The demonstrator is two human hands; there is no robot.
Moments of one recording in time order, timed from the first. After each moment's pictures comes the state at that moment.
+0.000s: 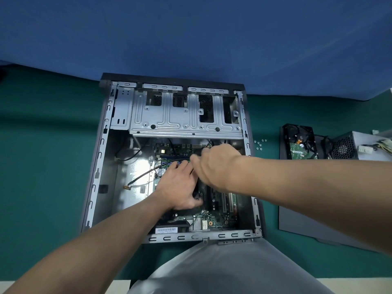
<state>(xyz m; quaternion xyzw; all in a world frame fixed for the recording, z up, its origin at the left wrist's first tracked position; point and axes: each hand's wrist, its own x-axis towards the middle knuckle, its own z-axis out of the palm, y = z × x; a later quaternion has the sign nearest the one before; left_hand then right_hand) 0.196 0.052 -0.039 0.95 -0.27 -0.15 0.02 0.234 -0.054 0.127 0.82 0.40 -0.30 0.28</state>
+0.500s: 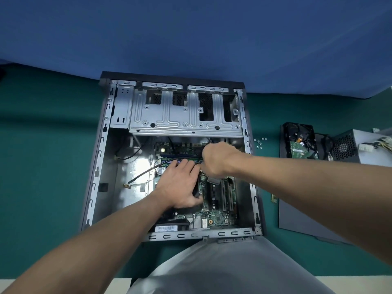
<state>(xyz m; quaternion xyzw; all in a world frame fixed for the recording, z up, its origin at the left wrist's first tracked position) 0.195 0.051 -0.043 0.95 -0.28 -0.14 0.01 0.247 -0.061 0.106 0.91 0.12 -0.39 0.02</state>
